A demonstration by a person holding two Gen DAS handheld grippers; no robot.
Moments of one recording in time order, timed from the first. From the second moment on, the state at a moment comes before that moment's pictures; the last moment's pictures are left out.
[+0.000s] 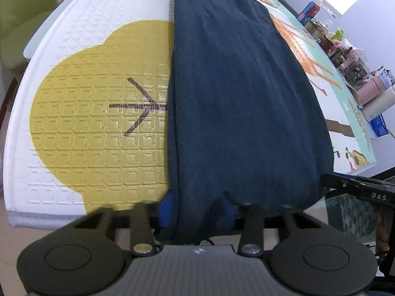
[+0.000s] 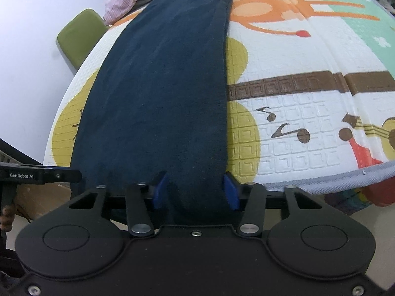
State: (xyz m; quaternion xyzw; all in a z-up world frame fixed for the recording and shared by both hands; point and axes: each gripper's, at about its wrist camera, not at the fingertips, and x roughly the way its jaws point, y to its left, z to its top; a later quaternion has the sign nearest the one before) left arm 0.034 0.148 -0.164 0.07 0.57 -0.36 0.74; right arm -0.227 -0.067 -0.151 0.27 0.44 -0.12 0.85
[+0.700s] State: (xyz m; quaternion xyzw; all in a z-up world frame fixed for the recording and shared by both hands) left arm 0.054 0.131 -0.095 0.02 0.50 -0.41 0.77; right arm -0.216 -0.076 -0.084 0.29 0.33 -0.10 0.89
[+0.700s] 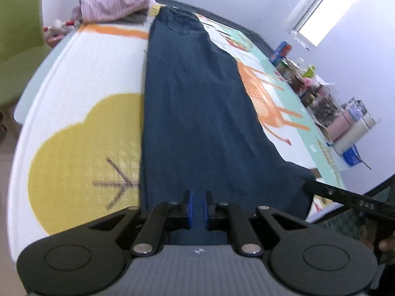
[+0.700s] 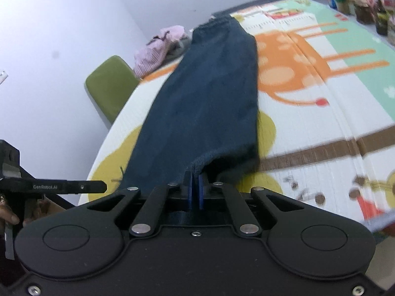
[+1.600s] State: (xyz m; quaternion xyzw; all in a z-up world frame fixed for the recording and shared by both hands) left arm 0.054 0.145 -0.160 0.04 0.60 -0.35 0.72; right arm -0.224 -0.113 -0.157 0.33 0.46 -0.12 0.82
